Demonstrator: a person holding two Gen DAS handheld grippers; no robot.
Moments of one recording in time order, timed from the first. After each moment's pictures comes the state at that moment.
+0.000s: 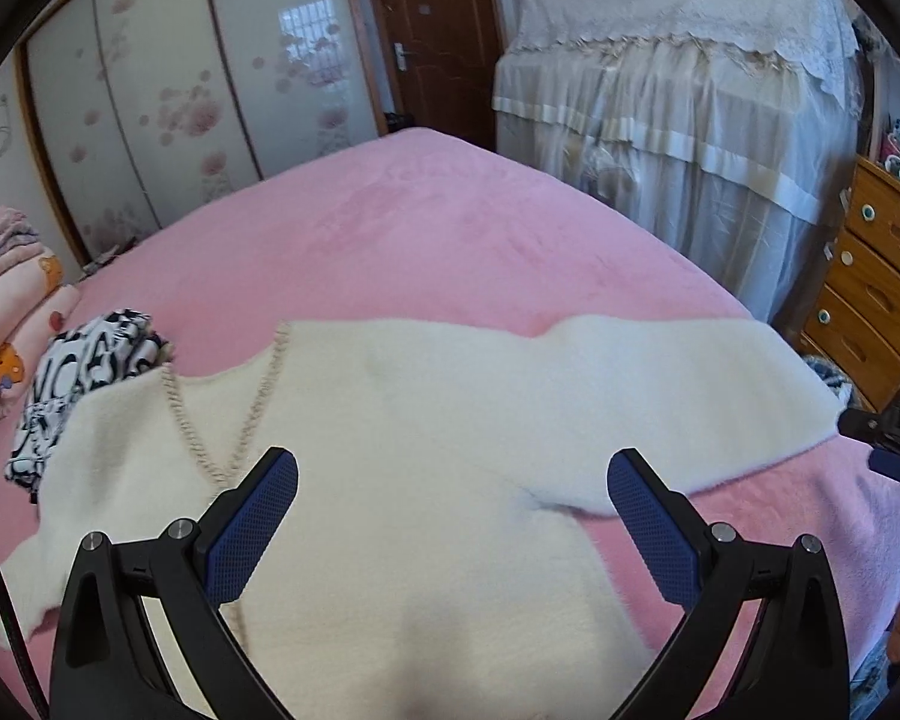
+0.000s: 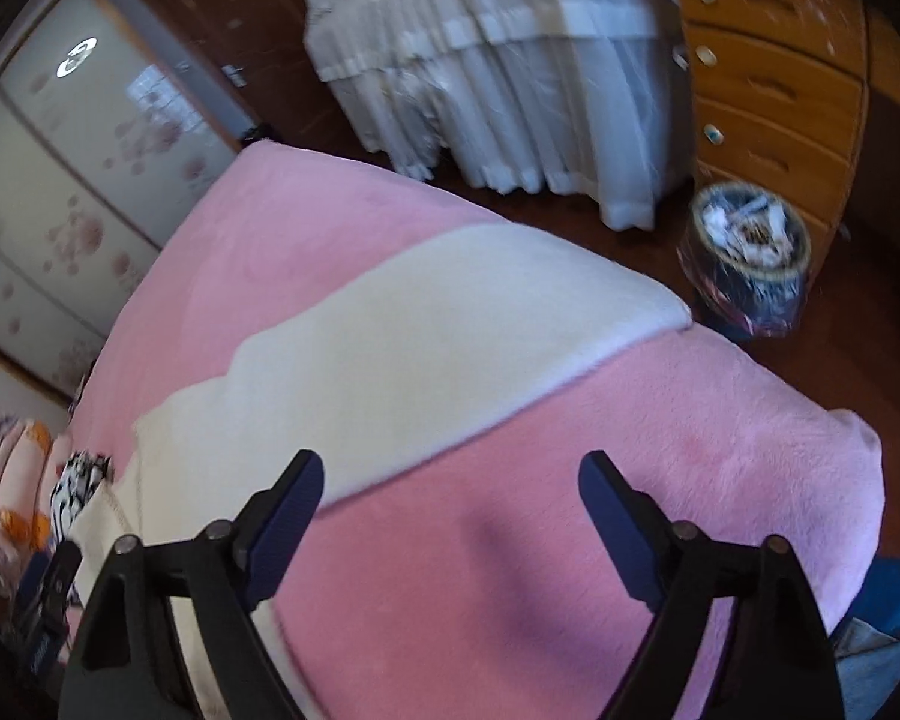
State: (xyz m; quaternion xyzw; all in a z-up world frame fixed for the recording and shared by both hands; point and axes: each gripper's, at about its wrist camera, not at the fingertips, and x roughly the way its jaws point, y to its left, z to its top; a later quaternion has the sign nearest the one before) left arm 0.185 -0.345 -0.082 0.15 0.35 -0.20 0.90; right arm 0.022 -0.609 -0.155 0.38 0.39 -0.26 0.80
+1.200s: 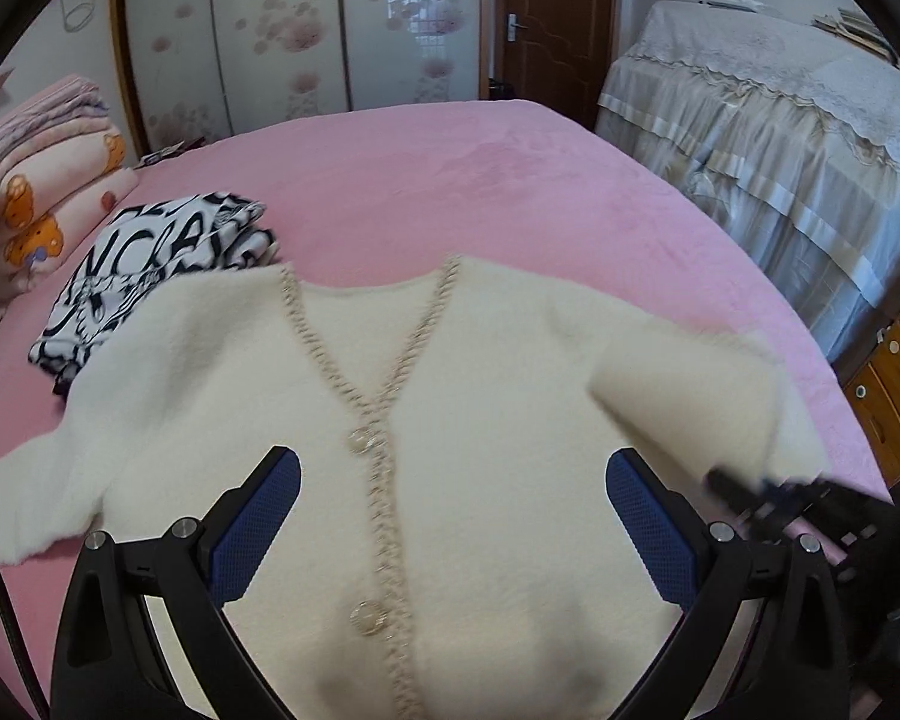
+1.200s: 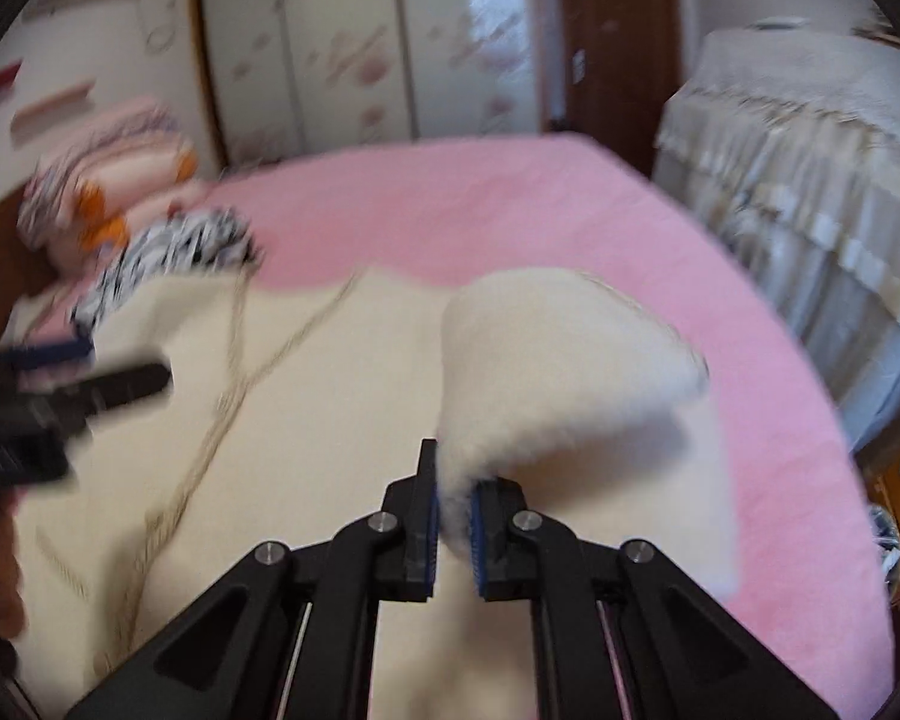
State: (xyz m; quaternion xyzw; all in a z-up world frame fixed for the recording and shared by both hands) left arm 0.242 -0.172 -0.093 0.05 0.41 -0.12 0.90; right arm 0.162 -0.348 -0.146 0.03 0.41 0.01 0.91
